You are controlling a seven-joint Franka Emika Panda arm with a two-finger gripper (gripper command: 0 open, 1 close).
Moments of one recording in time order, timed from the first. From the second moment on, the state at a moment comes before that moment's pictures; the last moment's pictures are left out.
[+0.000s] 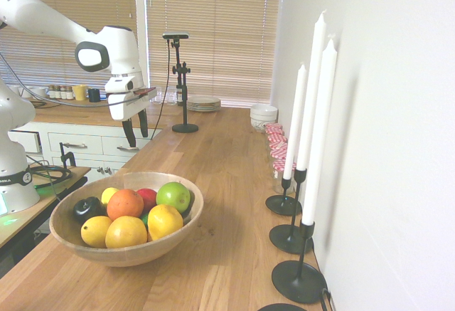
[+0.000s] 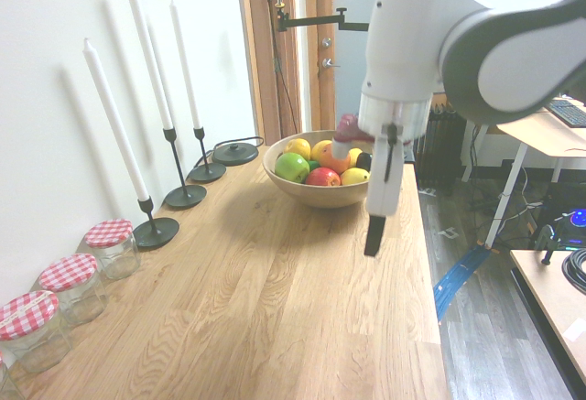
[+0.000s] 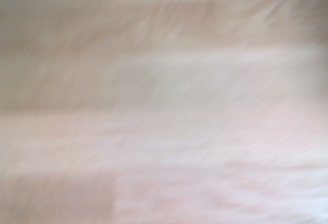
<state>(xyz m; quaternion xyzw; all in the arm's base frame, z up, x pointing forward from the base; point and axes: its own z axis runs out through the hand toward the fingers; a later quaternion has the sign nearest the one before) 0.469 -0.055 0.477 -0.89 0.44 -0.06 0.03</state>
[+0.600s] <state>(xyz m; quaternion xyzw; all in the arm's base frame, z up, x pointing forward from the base) 0.544 -0.174 0.517 -0.84 0.53 -0.07 0.04</state>
